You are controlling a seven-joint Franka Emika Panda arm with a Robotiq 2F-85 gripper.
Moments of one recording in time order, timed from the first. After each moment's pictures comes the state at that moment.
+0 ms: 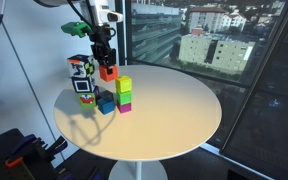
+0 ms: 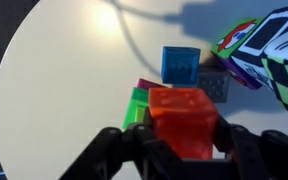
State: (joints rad) arm -0.01 -0.13 0.00 -2.39 -0.06 2.28 0.24
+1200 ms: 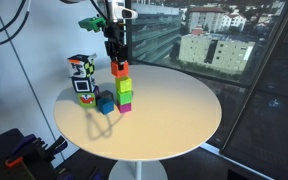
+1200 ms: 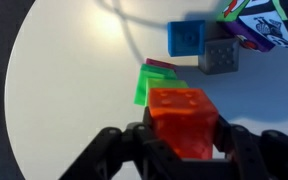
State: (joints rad) arm -0.03 0.00 -0.02 -2.21 -0.06 2.20 0.29
